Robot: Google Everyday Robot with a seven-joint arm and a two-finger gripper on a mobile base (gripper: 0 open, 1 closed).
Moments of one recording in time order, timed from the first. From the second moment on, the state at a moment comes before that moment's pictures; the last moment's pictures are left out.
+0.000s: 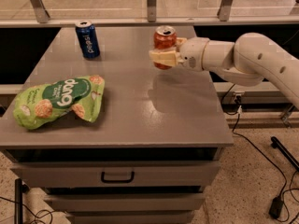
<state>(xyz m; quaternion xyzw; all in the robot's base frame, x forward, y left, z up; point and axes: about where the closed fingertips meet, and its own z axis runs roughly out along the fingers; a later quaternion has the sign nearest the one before) 0.693 -0.049 0.901 -0.39 0.66 0.28 0.58</state>
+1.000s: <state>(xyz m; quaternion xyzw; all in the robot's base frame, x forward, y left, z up) 0.749 0.037 0.908 -0.41 0.64 0.31 0.56</state>
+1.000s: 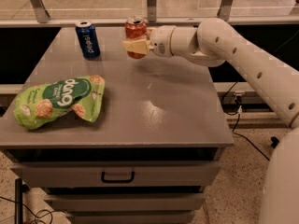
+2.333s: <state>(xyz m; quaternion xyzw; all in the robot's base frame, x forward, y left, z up) 0.763 0.119 0.877 -0.43 0.63 0.34 0.55</state>
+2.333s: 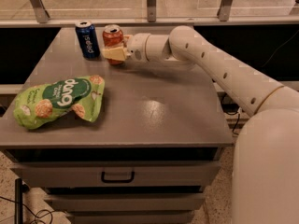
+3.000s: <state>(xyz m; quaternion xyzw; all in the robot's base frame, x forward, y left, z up) 0.765 0.147 0.868 -0.45 0.61 0.36 0.55</state>
